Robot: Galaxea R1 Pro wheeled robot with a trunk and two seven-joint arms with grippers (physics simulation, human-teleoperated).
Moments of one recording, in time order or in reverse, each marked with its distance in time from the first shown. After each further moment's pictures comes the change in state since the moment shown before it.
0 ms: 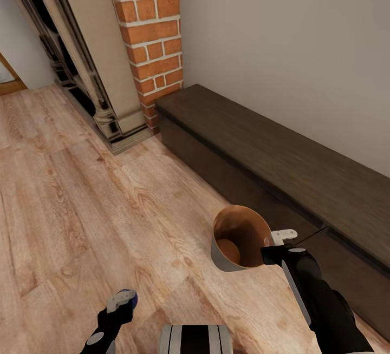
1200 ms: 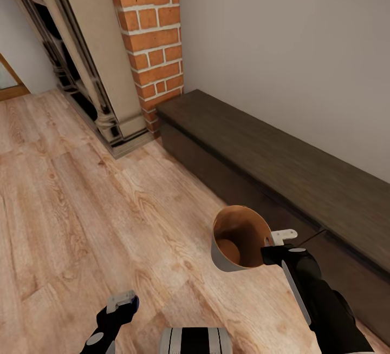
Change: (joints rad) left arm 0.000 0.001 0.002 0.003 -0.001 0.001 0.000; right arm 0.000 0.000 0.000 0.000 0.000 0.000 0.000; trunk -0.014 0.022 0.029
